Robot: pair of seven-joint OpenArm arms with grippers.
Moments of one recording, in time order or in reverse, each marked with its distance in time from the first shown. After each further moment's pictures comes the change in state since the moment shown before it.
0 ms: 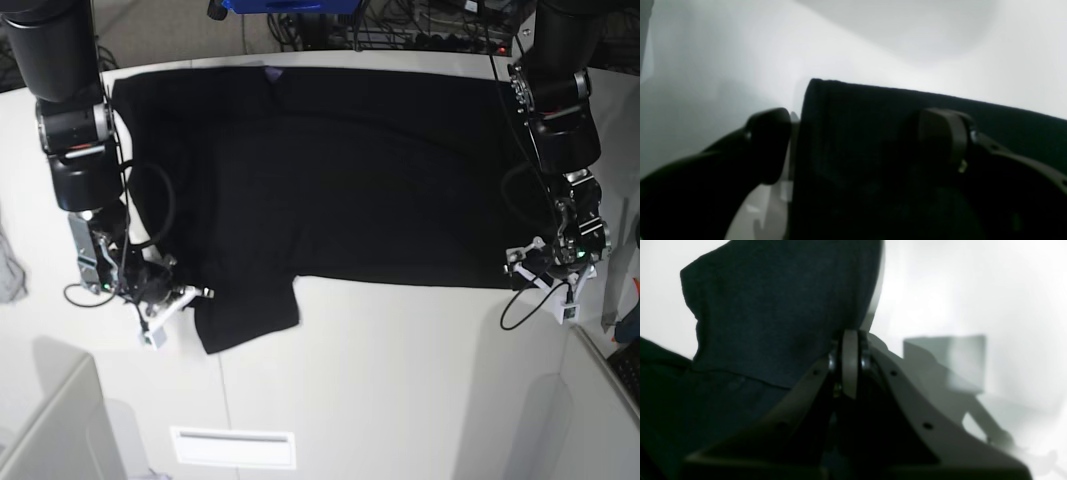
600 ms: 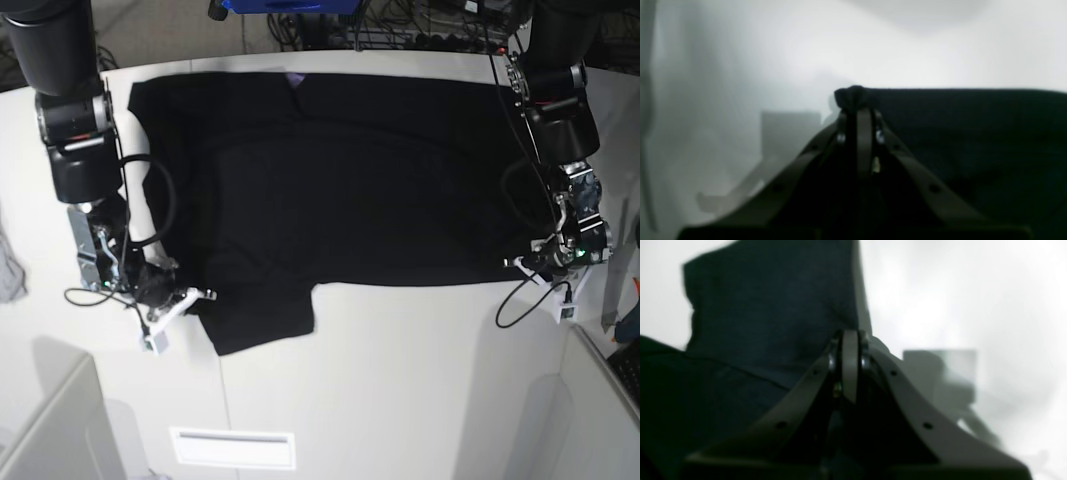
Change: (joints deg) left arm 3.0 0.5 -0.2 10.9 1.3 0.0 8.6; right arm -3.1 0.5 1.1 7.8 -0.2 -0.2 1.1
